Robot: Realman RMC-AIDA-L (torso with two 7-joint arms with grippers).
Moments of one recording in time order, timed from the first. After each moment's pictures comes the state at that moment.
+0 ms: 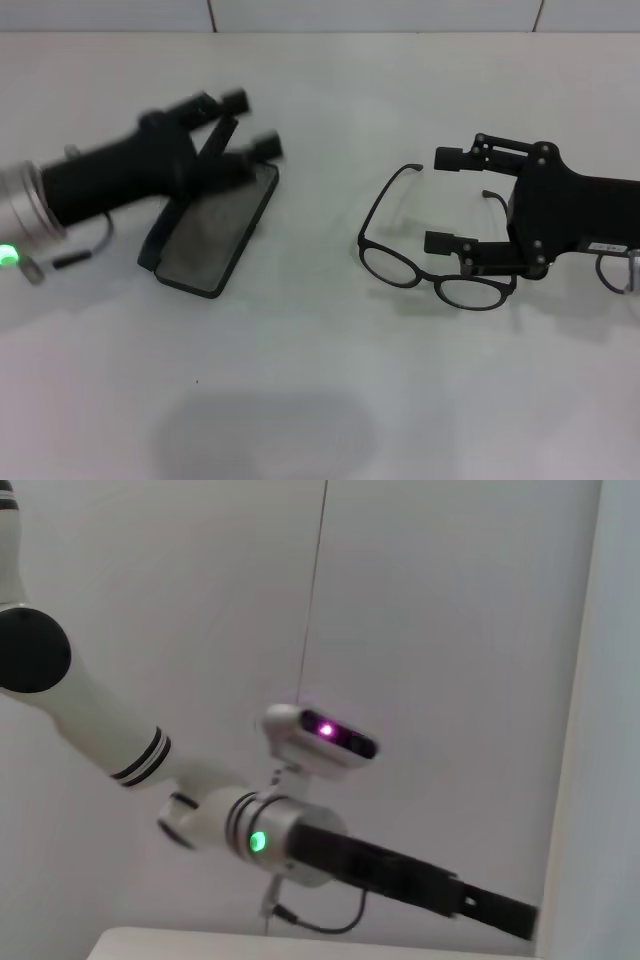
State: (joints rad) left arm -0.42 -2.04 0.79 0.51 1.53 1.66 -1.22; right arm 0.63 1.91 -1.52 -0.36 -1.04 -1.59 0.77
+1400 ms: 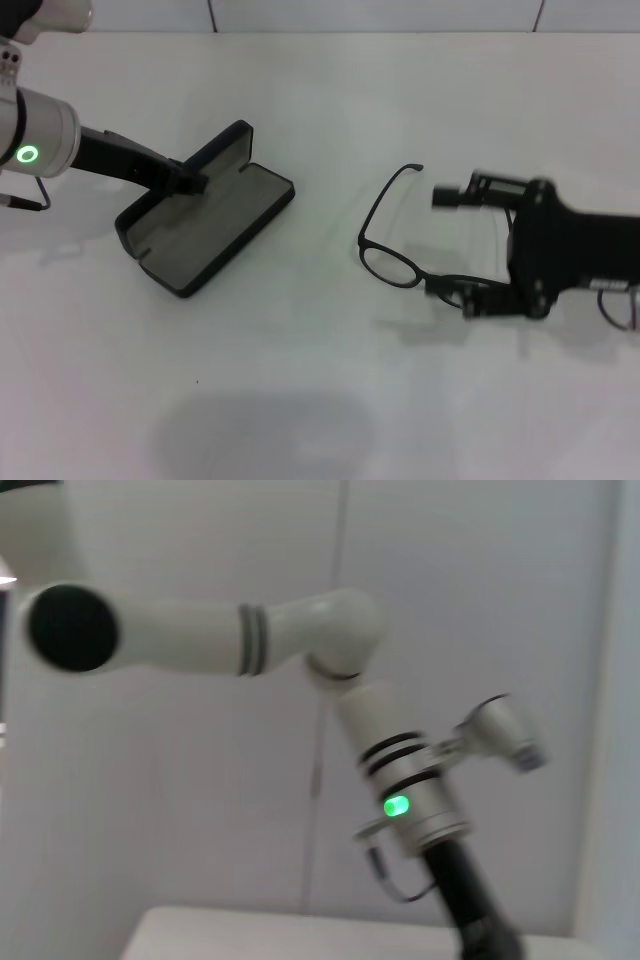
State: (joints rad) left arm -0.53 -2.08 1.01 1.18 2.48 1.36 -2.29; right arm 0.58 1.92 -1.53 -0.40 -1.09 -1.60 0.77
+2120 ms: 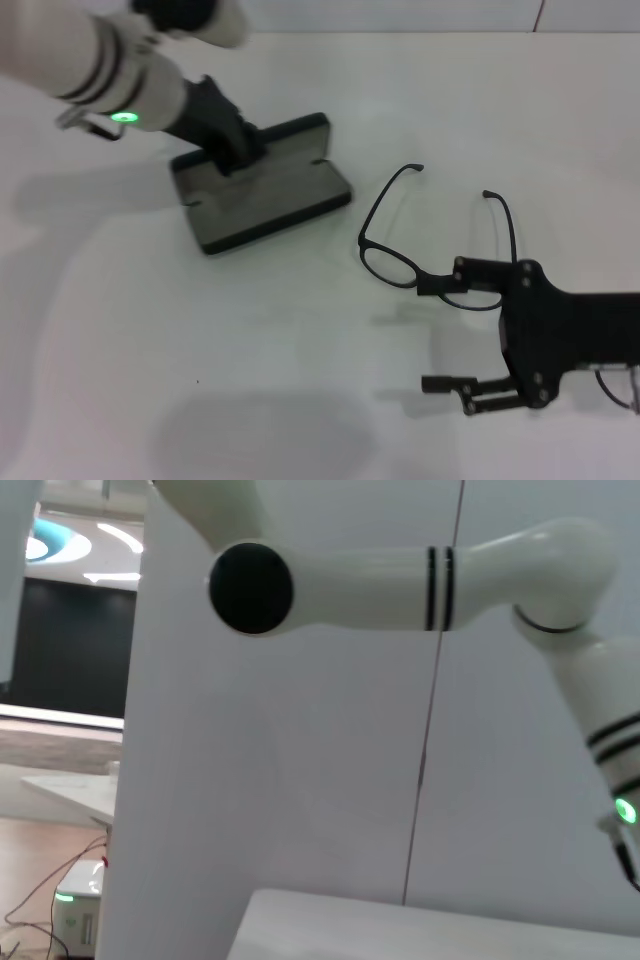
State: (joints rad) left arm -0.70 -2.08 1.26 1.10 2.57 1.21 -1.98; right arm 0.50 1.96 -1.52 -0.48 -1.24 -1.66 0.73
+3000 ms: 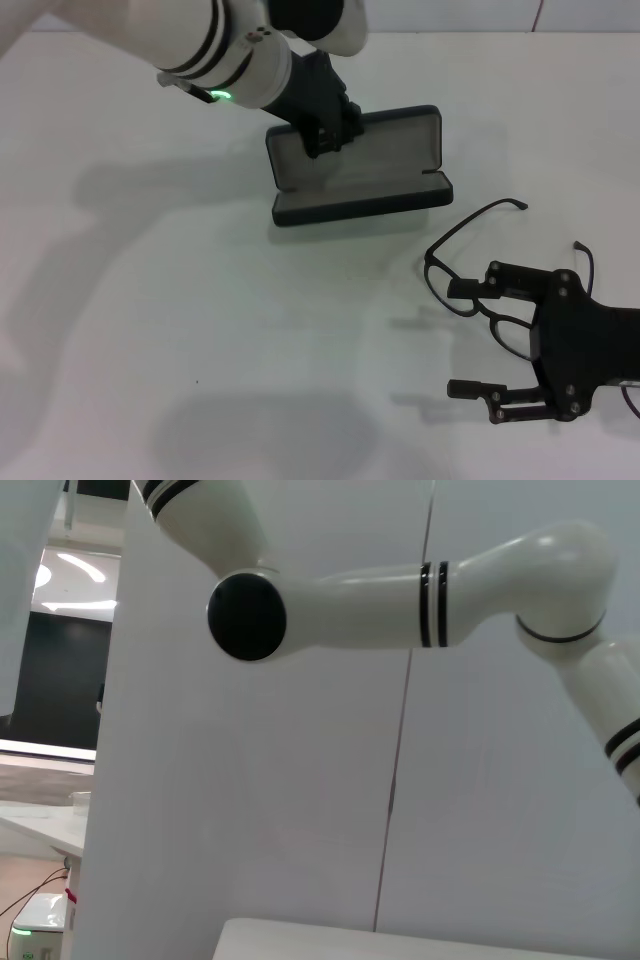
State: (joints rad) left arm -0.78 -2.09 1.43 1.10 2.46 1.12 -1.85; right arm 0.42 1.96 -1.47 -0.48 -1.23 -1.72 0.69
